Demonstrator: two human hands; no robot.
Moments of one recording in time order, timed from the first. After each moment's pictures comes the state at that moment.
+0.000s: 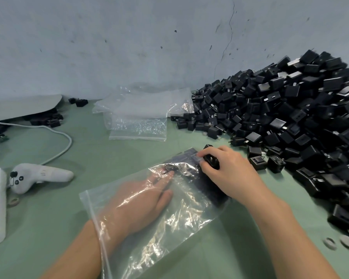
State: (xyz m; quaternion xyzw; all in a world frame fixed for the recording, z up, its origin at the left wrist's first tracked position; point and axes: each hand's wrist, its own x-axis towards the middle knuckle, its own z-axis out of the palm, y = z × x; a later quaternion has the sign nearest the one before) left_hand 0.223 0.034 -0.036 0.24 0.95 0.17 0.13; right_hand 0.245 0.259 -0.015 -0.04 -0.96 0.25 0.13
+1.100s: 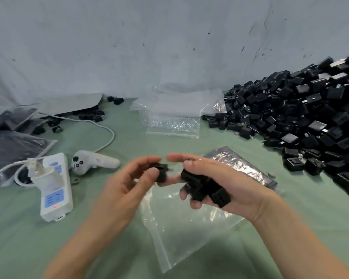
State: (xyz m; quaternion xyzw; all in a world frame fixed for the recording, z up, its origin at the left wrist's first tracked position) left_hand 0.286 -0.060 0.021 0.20 0.78 0.58 -0.08; right_hand 0.271 0.162 0.023 0.19 -0.54 0.77 -0.28
